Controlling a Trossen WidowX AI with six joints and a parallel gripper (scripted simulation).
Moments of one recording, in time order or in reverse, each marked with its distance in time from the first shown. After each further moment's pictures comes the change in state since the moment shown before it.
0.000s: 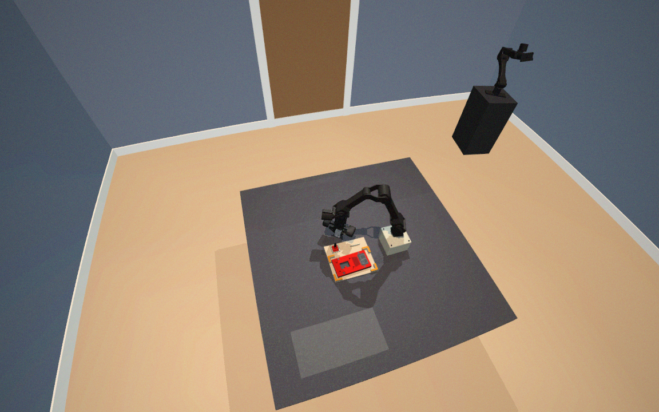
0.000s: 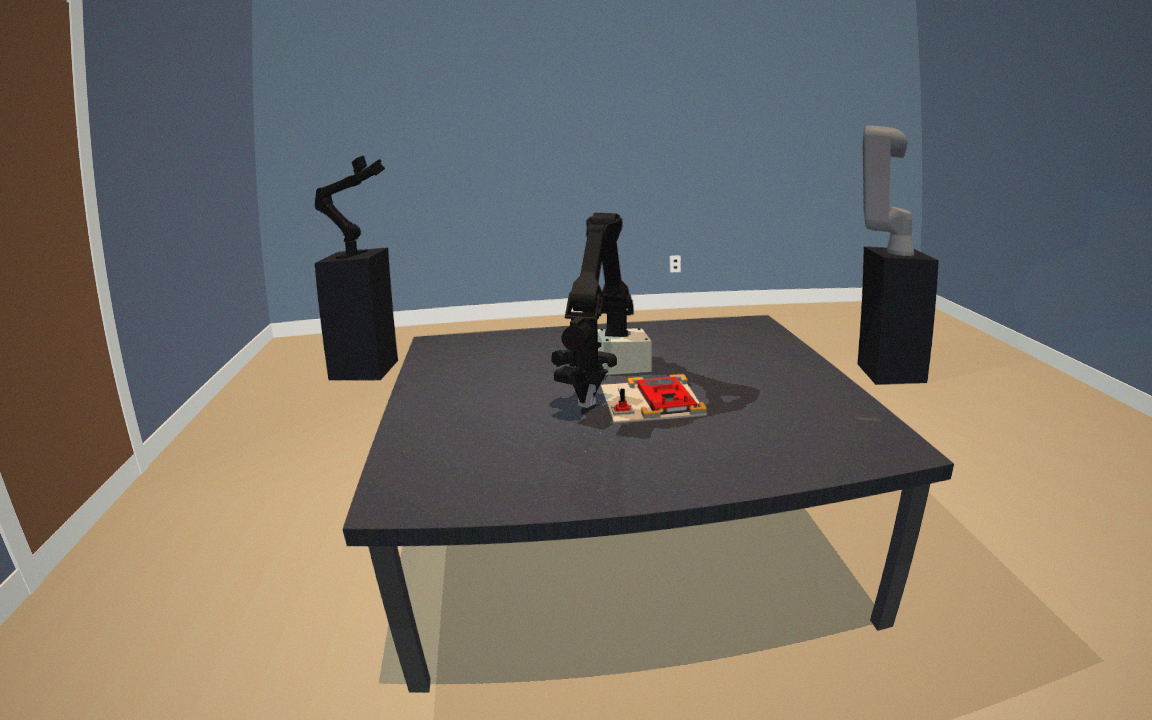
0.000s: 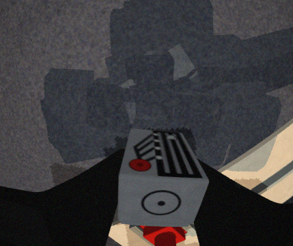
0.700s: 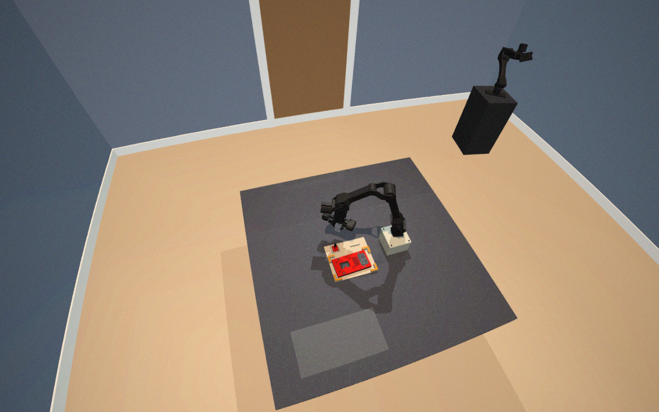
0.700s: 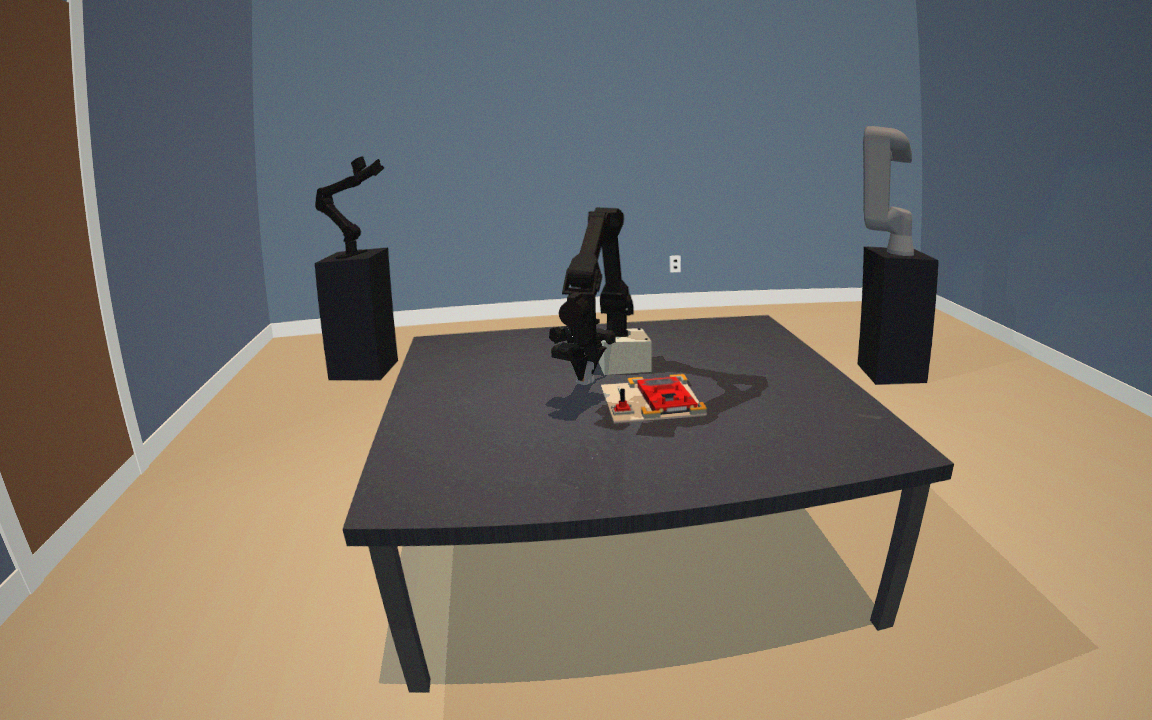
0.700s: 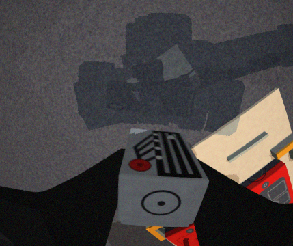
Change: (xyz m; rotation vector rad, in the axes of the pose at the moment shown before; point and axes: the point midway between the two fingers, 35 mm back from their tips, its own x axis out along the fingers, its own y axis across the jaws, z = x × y) arm -0.060 0.005 0.000 0.009 -0.004 -0.011
